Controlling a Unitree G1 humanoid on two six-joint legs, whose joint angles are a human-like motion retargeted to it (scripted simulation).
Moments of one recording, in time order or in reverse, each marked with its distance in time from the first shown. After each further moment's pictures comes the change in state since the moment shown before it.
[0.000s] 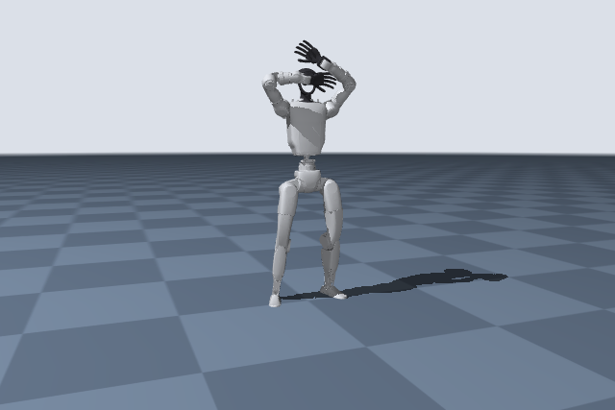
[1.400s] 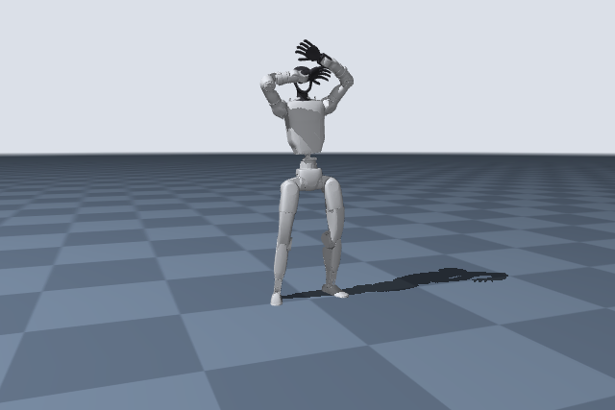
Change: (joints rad) left arm 0.006 0.060 -0.060 0.064 -0.062 -0.066 -0.224; right arm -0.013 0.060 -0.069 0.017 0.263 -0.017 -0.029; waist 0.041 0.083 0.022; left_leg -0.004 0.000 0.021 0.005 0.005 0.016; right_leg -0.021 -0.001 0.027 0.005 0.015 0.004
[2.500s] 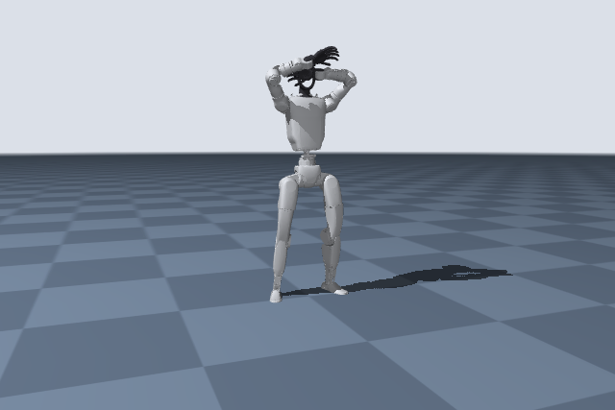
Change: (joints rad) left arm 0.029 -0.020 0.000 -0.521 0.259 -0.039 0.084; right arm 0.010 0.016 0.069 0.408 0.064 0.013 0.081; waist 0.018 -0.058 -0.014; left_leg -0.022 0.012 -0.040 0.000 0.012 -0.029; right_leg 0.007 0.013 -0.040 -0.005 0.001 -0.017
